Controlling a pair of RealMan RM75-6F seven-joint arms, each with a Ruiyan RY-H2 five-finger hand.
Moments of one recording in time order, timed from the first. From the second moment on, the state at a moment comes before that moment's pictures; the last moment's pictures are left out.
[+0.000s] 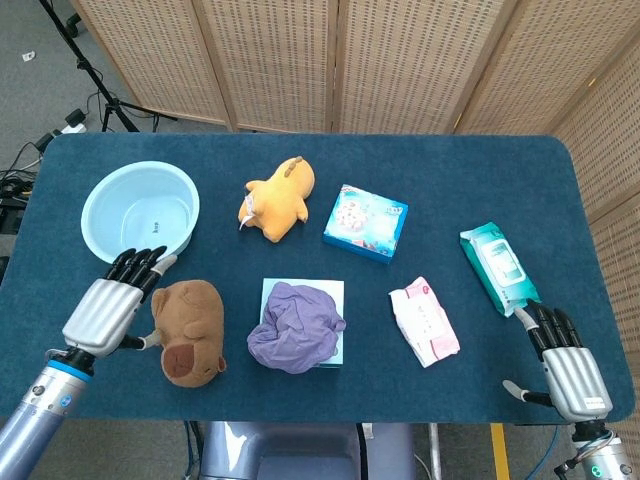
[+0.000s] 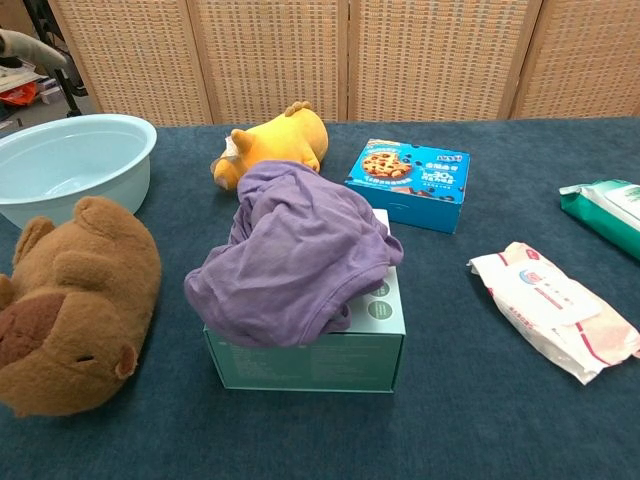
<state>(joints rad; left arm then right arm) -0.39 -0.91 -0.16 -2.20 1.25 1.09 0.46 0.07 -1.12 -0.02 -1.67 -1.61 1.46 -0.01</state>
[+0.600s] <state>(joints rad) -0.79 -1.02 -0.21 -2.30 0.69 0.97 0.80 0.07 -1.10 -0.03 -1.66 -1.63 1.46 0.04</state>
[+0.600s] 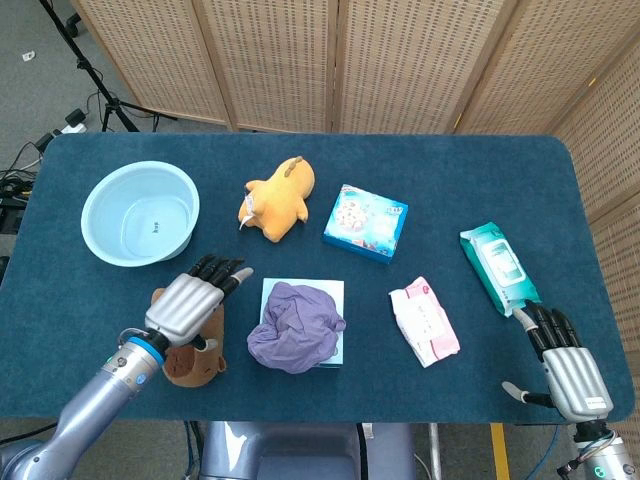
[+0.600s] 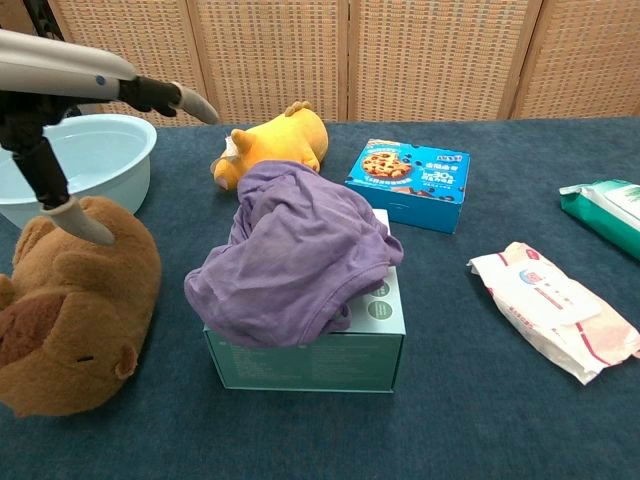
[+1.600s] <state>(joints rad) -1.33 -1.37 -0.24 -2.18 0.02 1.20 1.05 0.06 -1.06 -0.02 -1.67 -1.60 1.47 0.12</state>
